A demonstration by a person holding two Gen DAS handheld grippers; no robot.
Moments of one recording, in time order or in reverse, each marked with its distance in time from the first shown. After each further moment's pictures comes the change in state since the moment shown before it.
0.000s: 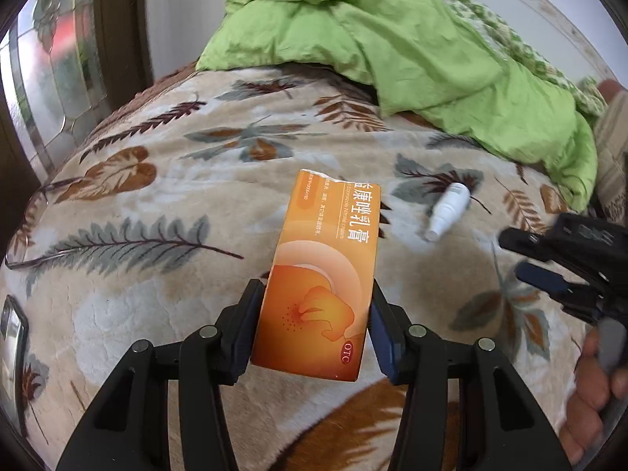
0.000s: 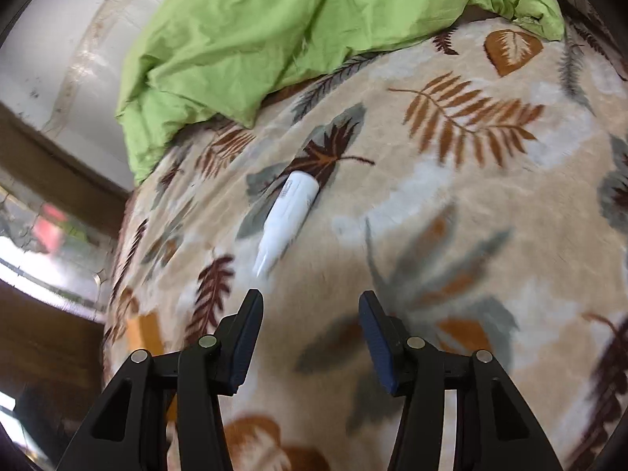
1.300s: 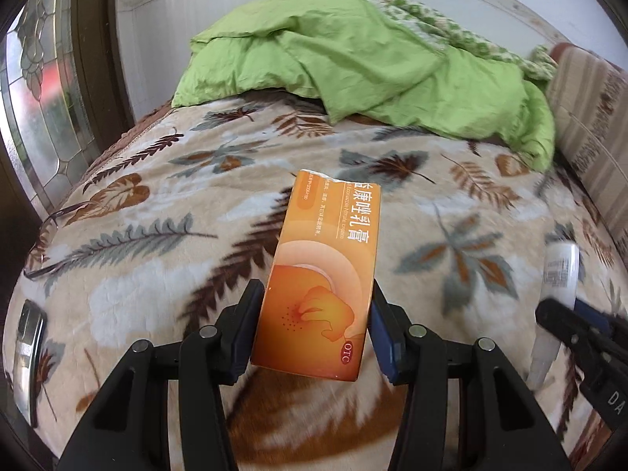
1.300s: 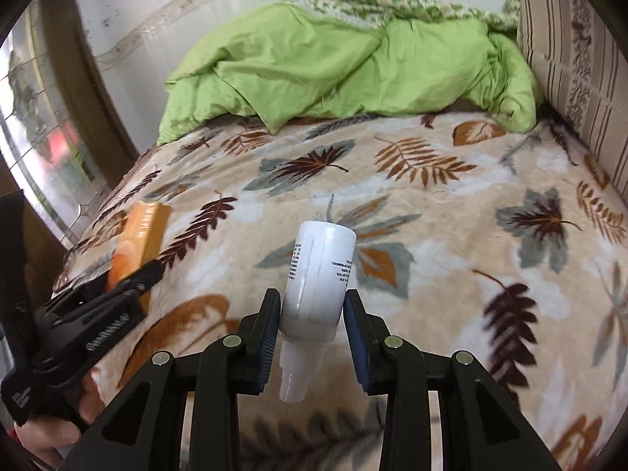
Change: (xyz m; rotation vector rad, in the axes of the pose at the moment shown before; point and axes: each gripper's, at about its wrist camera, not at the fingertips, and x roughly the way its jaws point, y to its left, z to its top) left arm -0.066 -0.042 -0.057 0.174 -0.091 -0.040; right arm -0.114 -0.007 -0.125 -0.359 -0.225 -0.124
